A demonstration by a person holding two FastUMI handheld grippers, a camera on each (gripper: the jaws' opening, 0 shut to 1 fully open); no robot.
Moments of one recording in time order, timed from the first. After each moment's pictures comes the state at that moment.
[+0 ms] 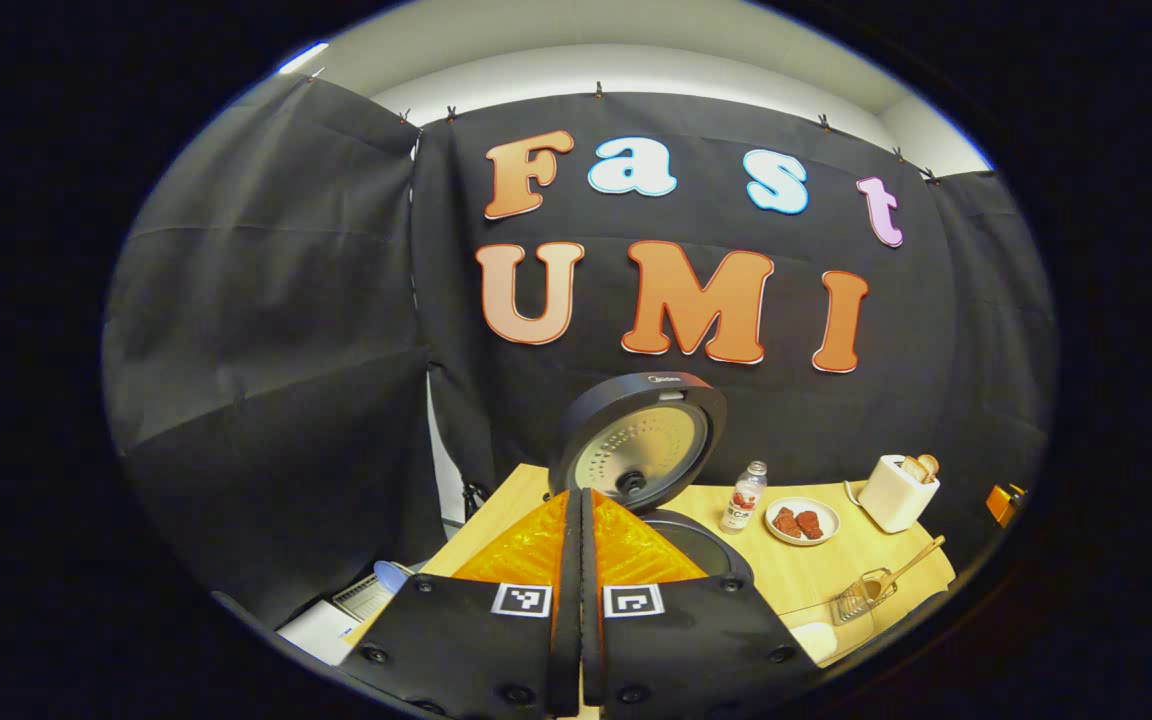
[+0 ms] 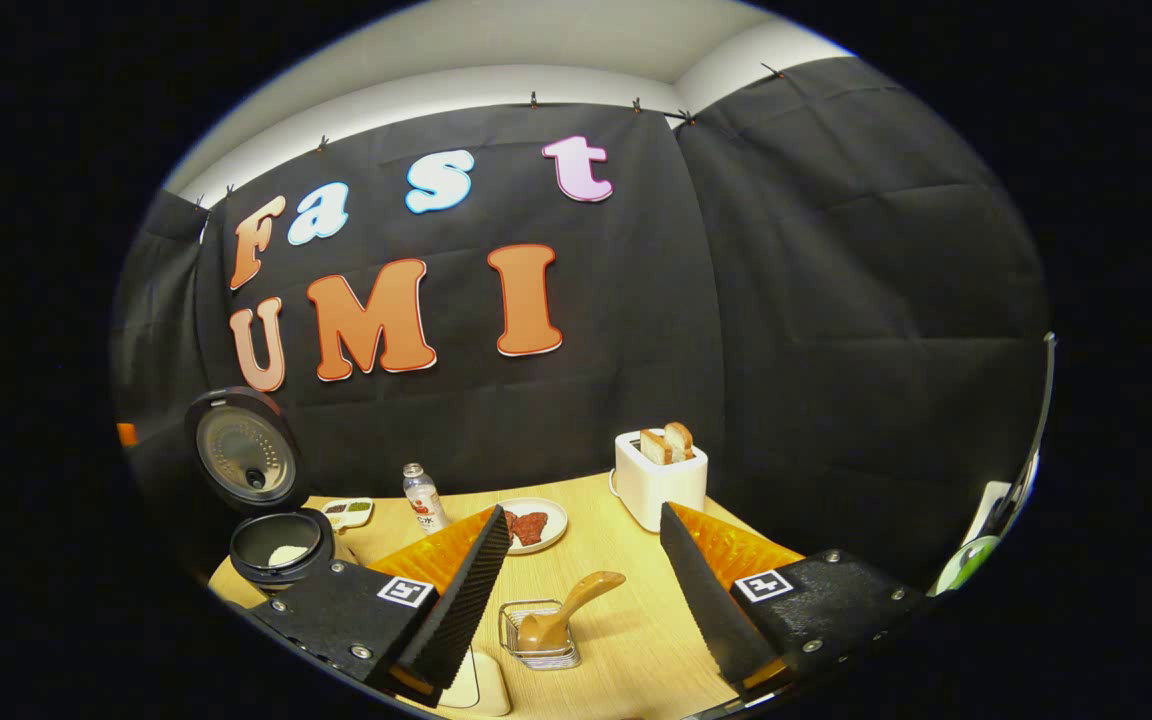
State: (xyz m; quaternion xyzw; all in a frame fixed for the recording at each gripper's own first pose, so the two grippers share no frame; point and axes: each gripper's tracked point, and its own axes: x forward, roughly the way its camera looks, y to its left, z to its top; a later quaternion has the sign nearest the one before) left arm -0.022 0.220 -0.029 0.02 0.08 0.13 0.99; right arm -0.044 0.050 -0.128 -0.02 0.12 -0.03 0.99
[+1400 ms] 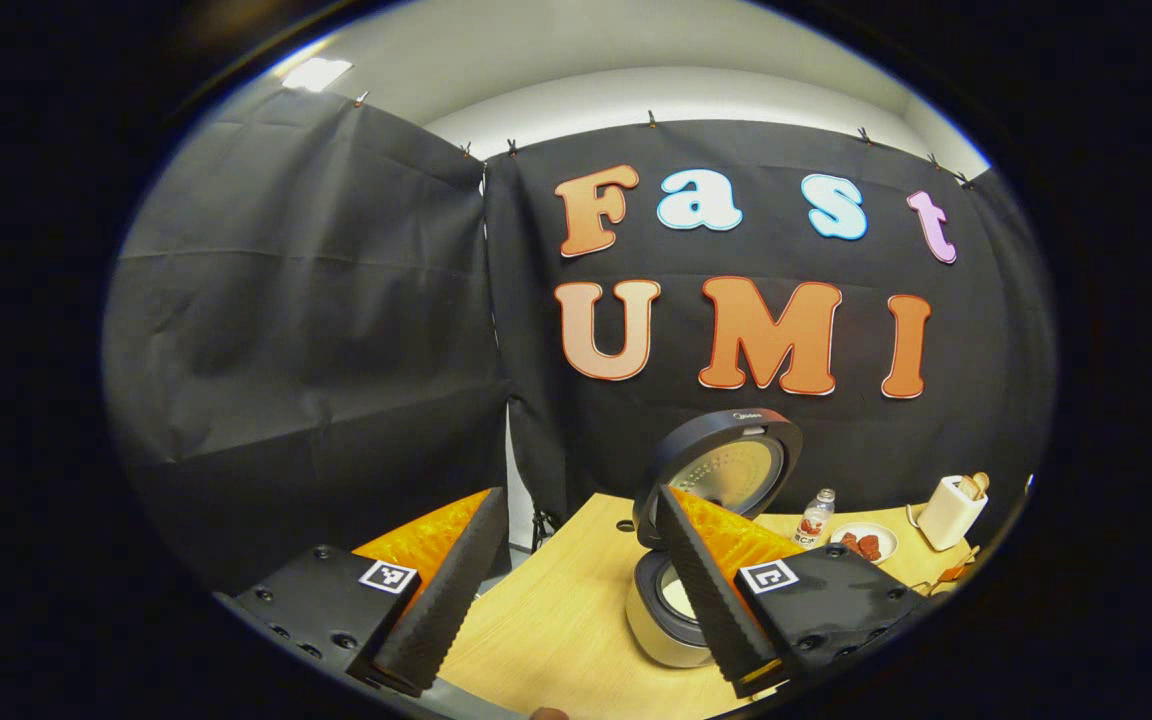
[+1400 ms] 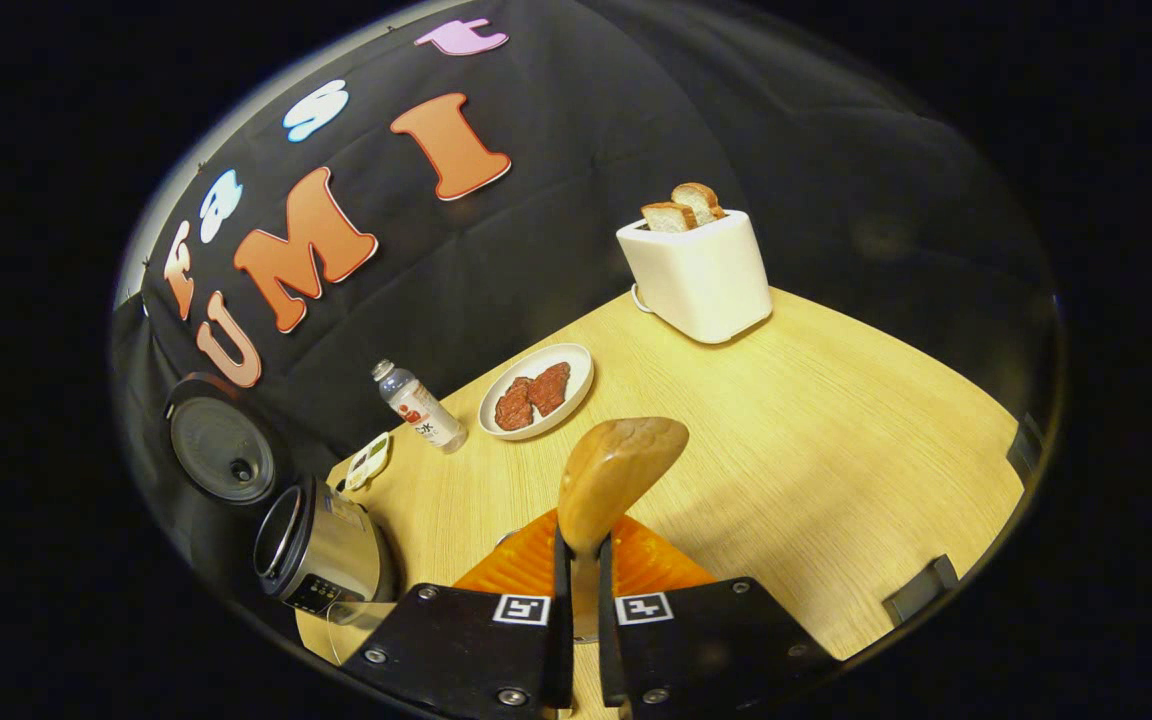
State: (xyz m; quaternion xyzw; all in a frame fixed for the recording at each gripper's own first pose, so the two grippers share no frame) left arm -0.057 0.257 -0.003 0.03 0.04 0.22 0.97; right arm -0.002 0.066 -0.308 0.12 0.33 -0.01 0.94
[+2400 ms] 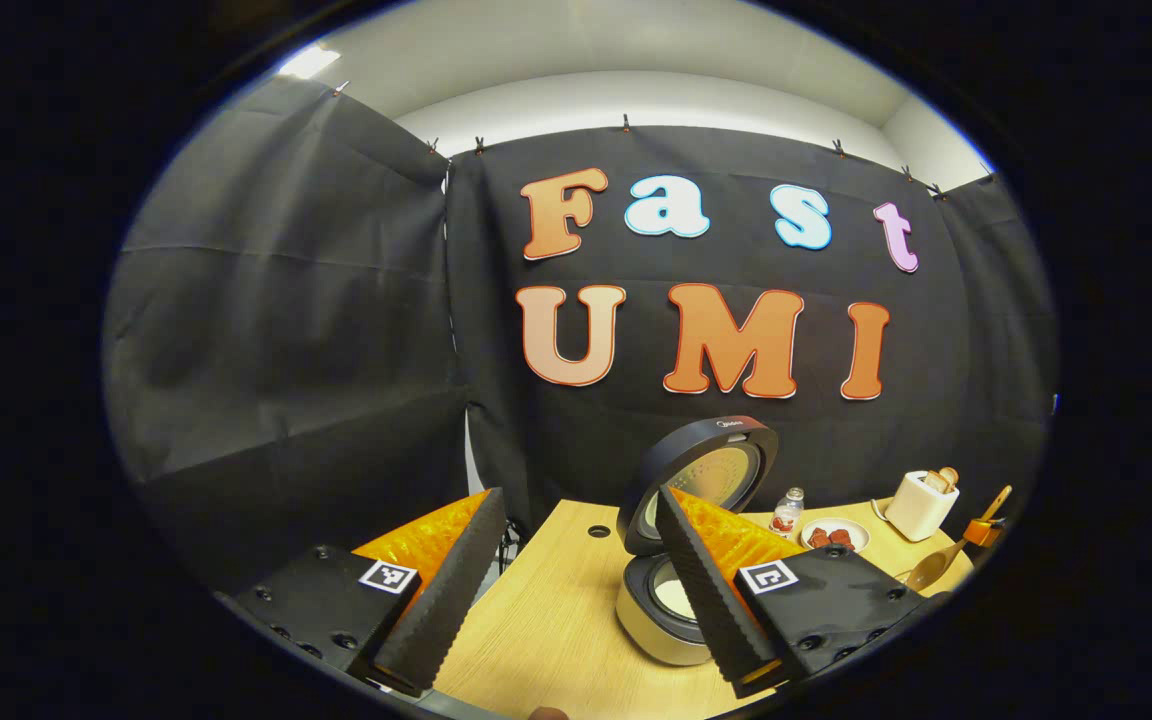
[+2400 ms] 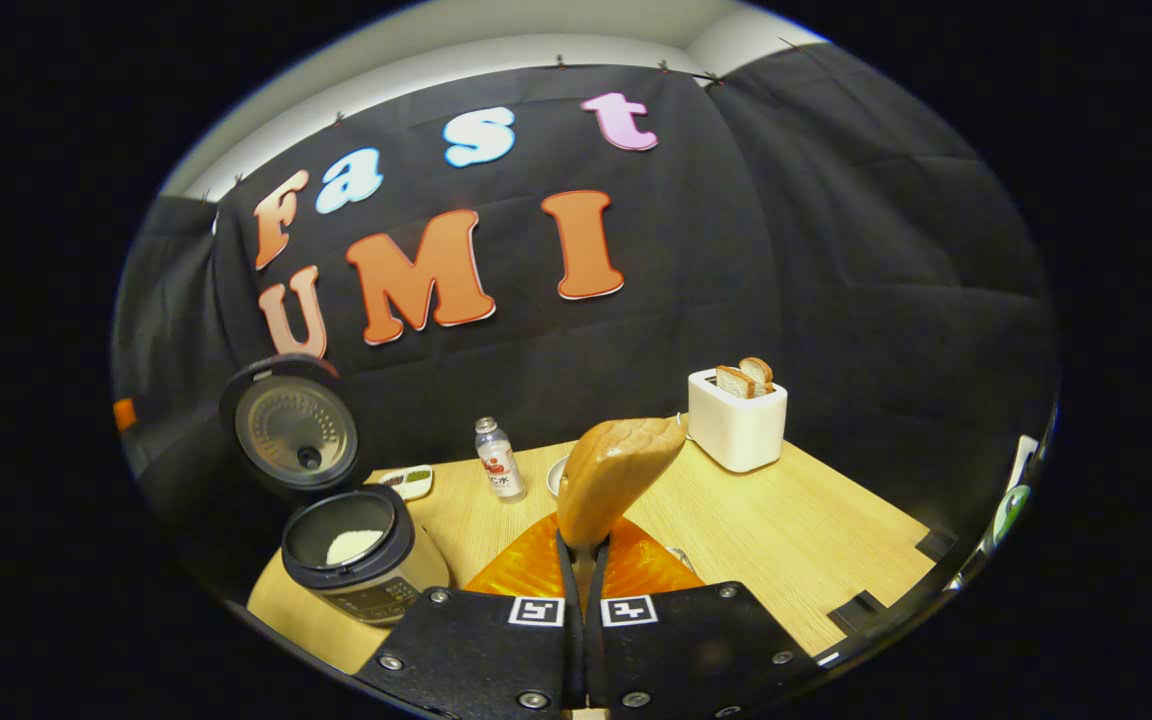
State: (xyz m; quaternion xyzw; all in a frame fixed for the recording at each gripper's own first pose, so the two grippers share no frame) left arm -0.041 0.283 0.016 0.04 0.04 0.12 0.99; right arm -0.080 0.183 -0.172 -0.04 0.18 0.02 0.98
